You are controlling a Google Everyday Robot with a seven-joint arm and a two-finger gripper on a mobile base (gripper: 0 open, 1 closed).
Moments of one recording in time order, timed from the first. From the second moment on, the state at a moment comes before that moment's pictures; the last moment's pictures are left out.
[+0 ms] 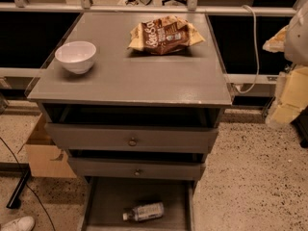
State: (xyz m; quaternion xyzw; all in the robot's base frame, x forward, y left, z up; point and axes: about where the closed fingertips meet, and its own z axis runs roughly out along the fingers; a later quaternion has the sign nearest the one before) arm 0.438 -0.217 0.976 -0.60 0.78 -0.03 0.16
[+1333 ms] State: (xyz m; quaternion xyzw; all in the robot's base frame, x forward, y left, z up) arm 0.398 -0.202 0.894 -0.61 0.78 0.05 0.16
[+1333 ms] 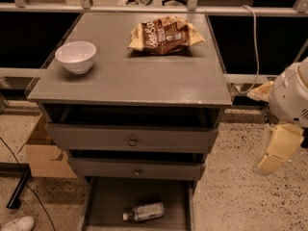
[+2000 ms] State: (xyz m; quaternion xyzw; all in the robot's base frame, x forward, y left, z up) arm 0.388 -0.193 0.886 -0.61 0.77 0.04 0.16
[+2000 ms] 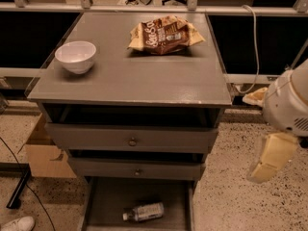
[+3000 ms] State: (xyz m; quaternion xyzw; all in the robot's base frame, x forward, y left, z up) arm 0.417 -0.181 0.829 -0.63 0.76 0.01 0.17
